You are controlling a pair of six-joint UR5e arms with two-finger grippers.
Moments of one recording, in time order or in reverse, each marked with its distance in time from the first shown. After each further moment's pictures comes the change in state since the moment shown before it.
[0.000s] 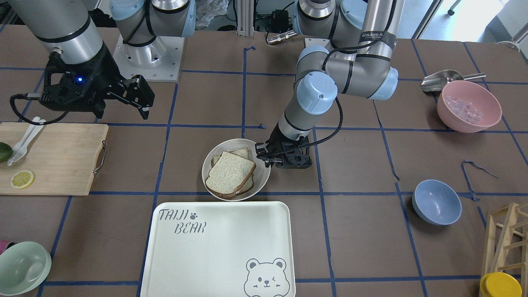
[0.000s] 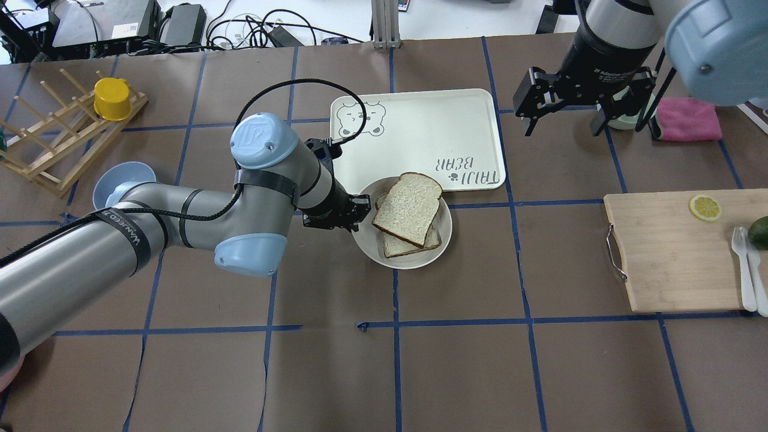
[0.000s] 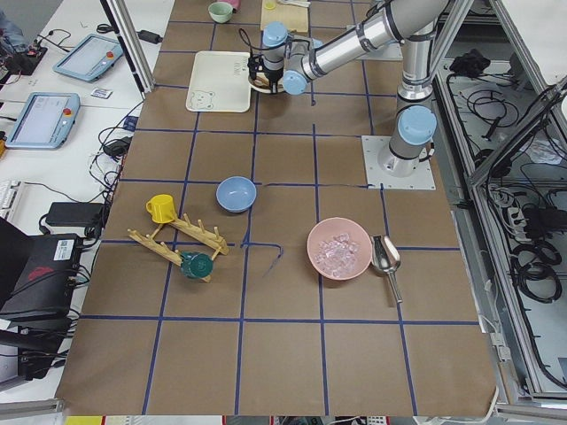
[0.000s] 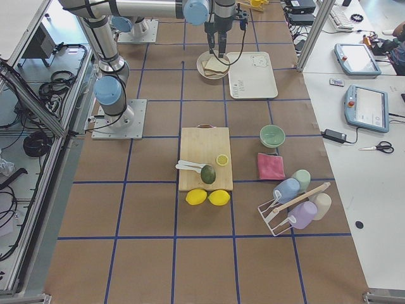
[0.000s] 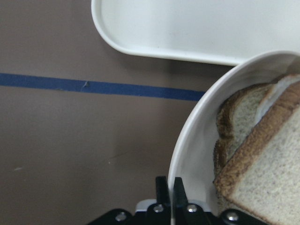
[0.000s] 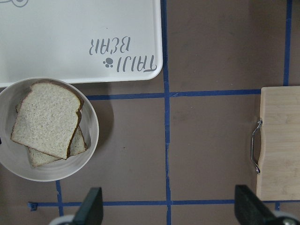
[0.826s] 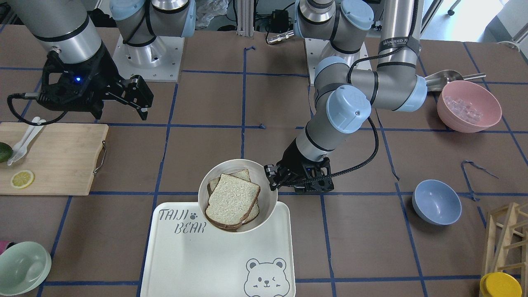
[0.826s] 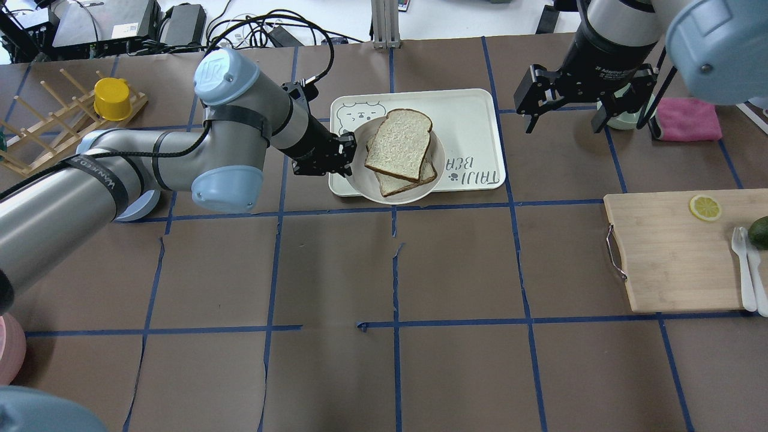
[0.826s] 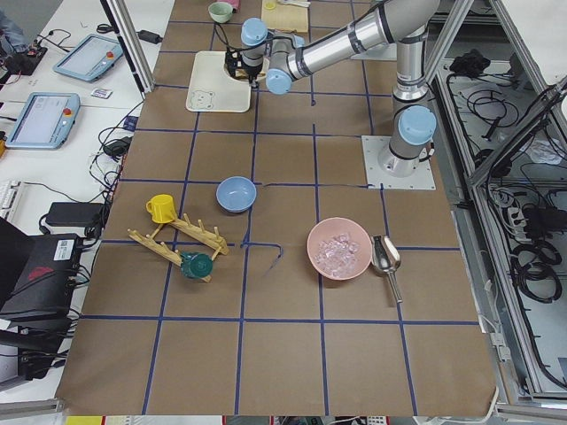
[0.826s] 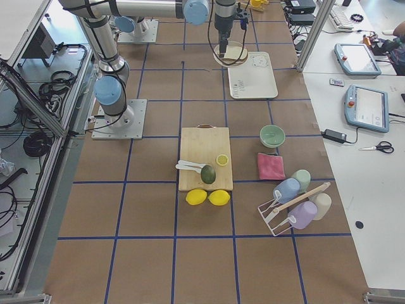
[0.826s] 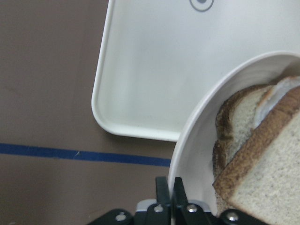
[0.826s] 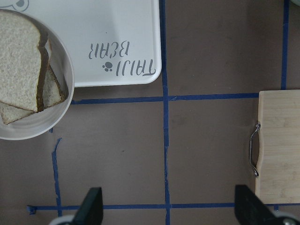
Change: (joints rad) left arm 0.076 -0.093 0.240 -0.078 -0.092 -0.040; right arm -0.002 0.000 0.000 -0.014 -0.004 -0.003
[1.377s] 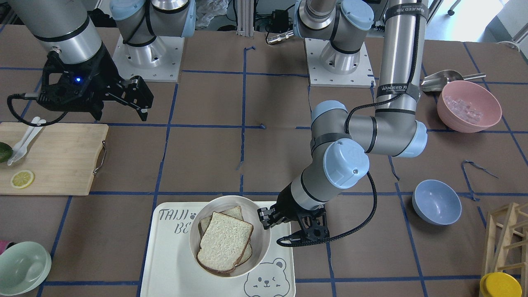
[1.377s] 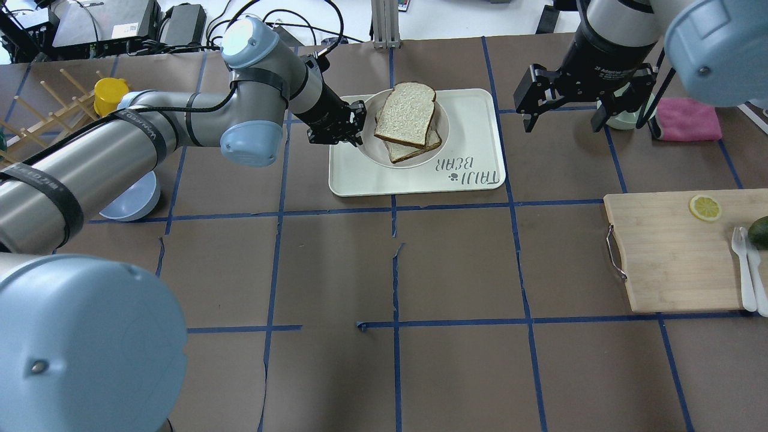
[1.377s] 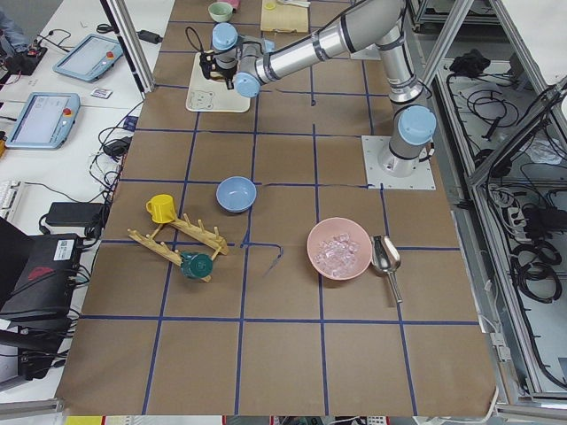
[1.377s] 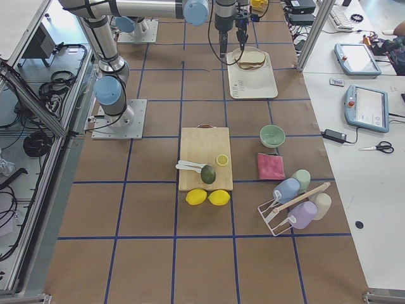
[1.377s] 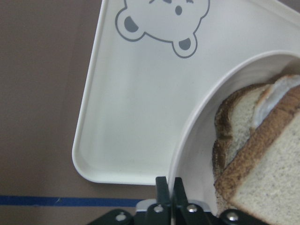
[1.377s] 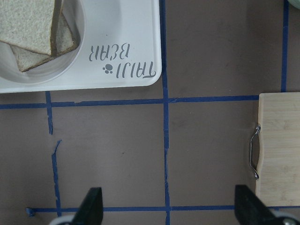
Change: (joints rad) left arm -0.002 -0.218 0.225 -0.004 -0.029 -0.034; right arm 0.001 0.000 0.004 -0.009 0.002 -0.001
